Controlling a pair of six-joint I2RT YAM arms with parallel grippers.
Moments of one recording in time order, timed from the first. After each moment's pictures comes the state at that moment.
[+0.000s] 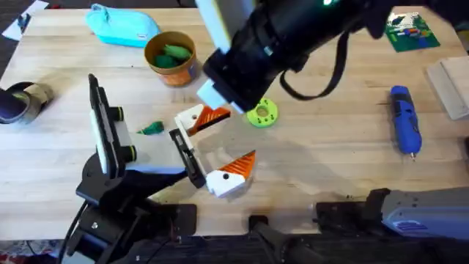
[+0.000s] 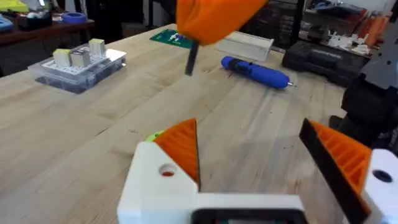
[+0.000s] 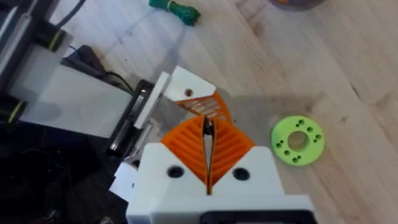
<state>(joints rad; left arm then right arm) -0.40 0.00 0.01 -0.06 0.69 -0.09 0.95 1.58 1.77 -1.24 -0.14 0.04</state>
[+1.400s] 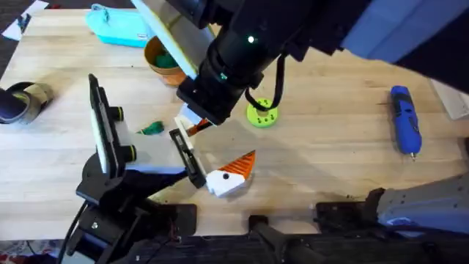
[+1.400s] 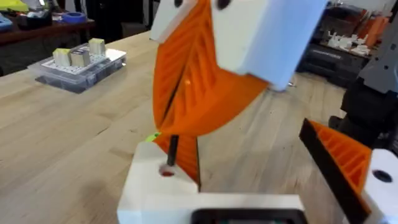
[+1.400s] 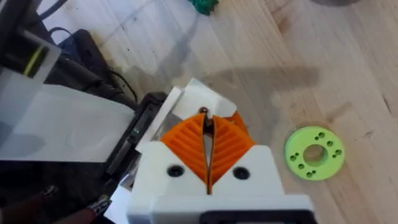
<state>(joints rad) -0.40 0.00 0.01 -0.06 0.68 -0.09 1.00 1.71 1.77 -1.20 -0.15 0.03</state>
